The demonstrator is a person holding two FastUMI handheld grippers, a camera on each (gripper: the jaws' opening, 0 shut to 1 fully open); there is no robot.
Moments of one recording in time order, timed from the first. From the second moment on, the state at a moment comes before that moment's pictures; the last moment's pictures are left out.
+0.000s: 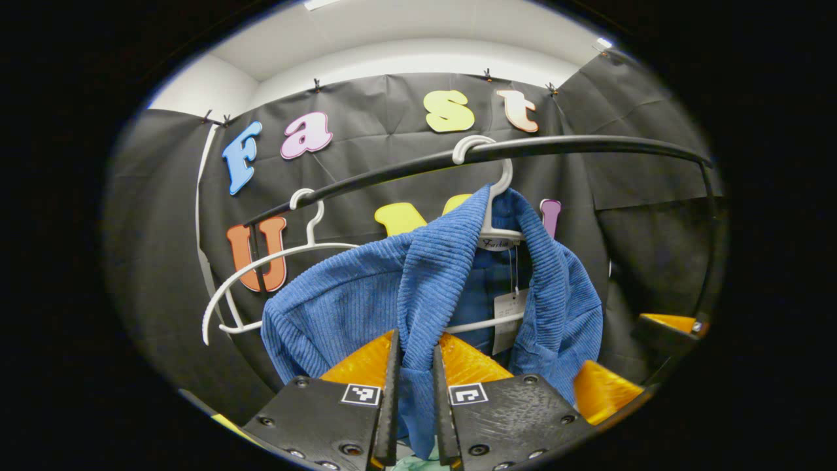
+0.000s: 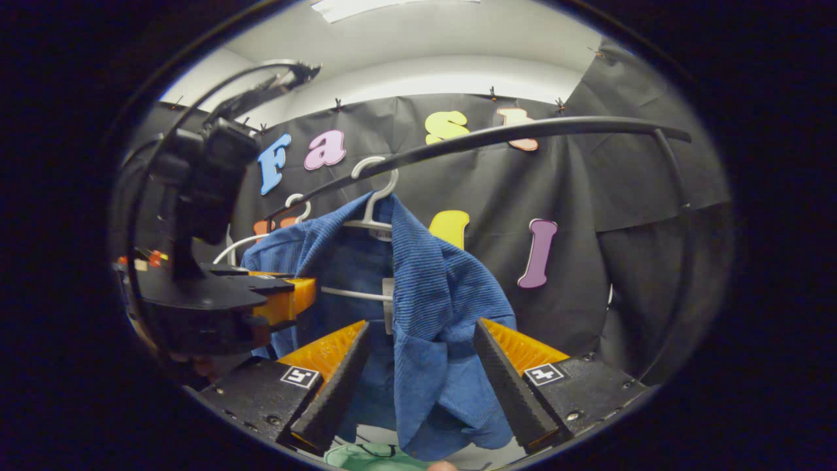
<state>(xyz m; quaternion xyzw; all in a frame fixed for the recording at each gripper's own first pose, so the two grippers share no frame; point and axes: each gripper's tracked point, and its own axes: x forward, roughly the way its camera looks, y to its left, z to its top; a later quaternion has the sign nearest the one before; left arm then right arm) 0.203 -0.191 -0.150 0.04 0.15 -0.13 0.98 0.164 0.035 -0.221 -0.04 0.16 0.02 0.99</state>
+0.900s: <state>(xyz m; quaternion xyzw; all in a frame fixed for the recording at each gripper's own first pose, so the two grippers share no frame) 0.196 -0.194 -0.157 0.00 0.17 -0.21 0.96 0.255 0.029 -0.264 -0.06 0.15 0.05 0.99</state>
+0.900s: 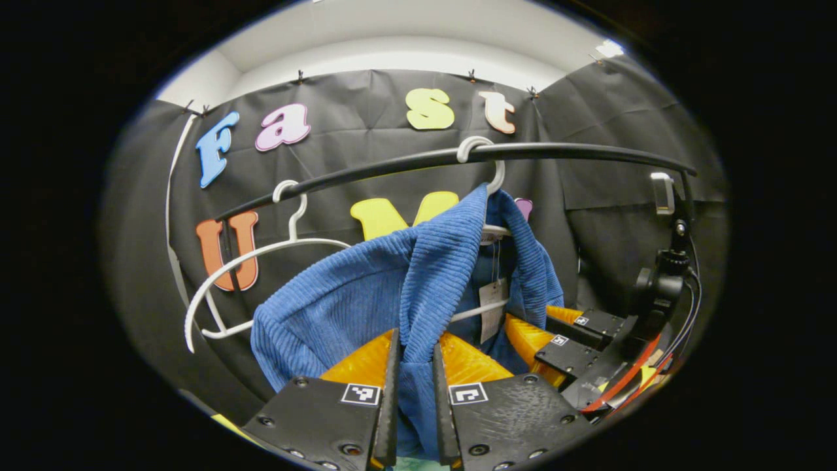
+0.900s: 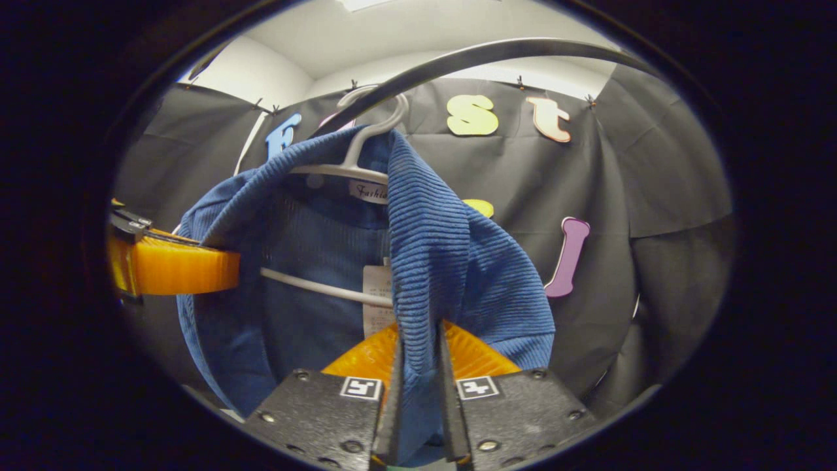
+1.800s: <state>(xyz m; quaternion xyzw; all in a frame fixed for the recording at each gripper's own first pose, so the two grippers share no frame) 0.220 -0.180 -0.185 0.01 0.14 -0.11 0.98 0.205 0.016 -0.212 -0.07 0.15 0.10 0.98</state>
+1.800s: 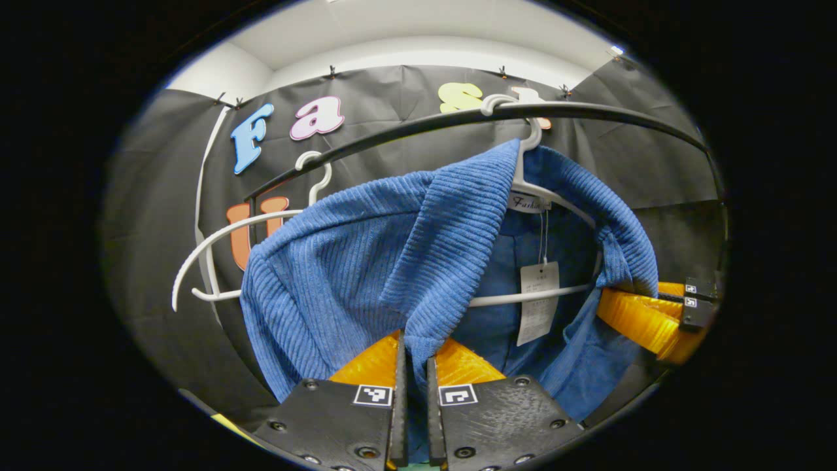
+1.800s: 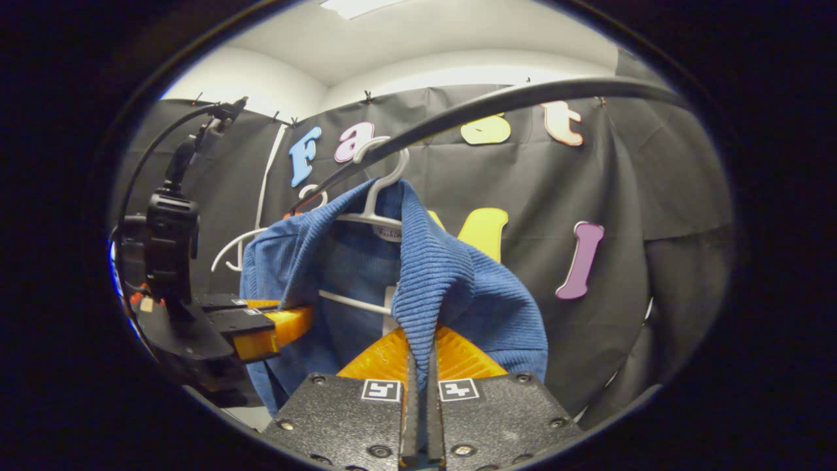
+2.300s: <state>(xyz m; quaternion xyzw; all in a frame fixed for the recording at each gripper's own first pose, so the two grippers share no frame) 0.212 -0.099 -0.105 0.05 0.12 -0.11 0.99 0.217 -0.046 -0.158 -0.13 0.11 0.00 0.99</state>
